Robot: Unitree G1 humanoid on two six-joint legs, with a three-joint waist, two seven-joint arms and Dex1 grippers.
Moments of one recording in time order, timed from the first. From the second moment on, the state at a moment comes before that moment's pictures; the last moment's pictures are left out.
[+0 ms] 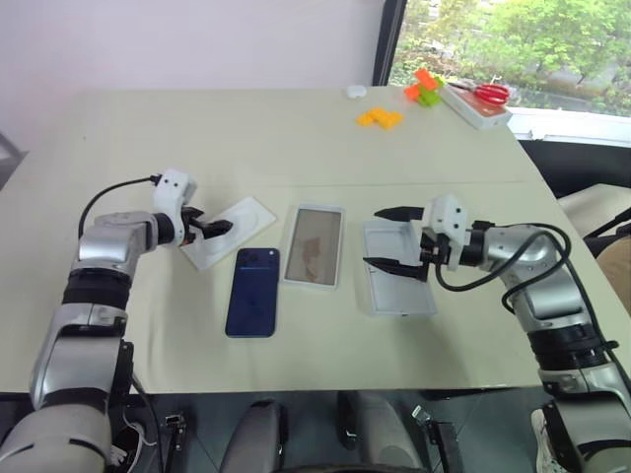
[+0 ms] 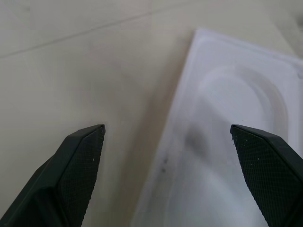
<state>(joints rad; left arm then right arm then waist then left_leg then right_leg) -0.79 0.64 -0.04 0.64 -0.23 0.60 -0.78 -0.47 -0.65 0.06 0.04 0.29 0.13 1.11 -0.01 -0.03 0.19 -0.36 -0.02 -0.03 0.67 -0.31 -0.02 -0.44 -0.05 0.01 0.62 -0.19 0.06</state>
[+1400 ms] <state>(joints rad) -0.64 0.13 0.62 -0.09 -0.71 1.43 -0.26 -0.41 -0.73 0.01 0.05 0.36 0.10 1.22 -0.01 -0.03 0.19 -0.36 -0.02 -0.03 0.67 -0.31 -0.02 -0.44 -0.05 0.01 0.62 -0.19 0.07</state>
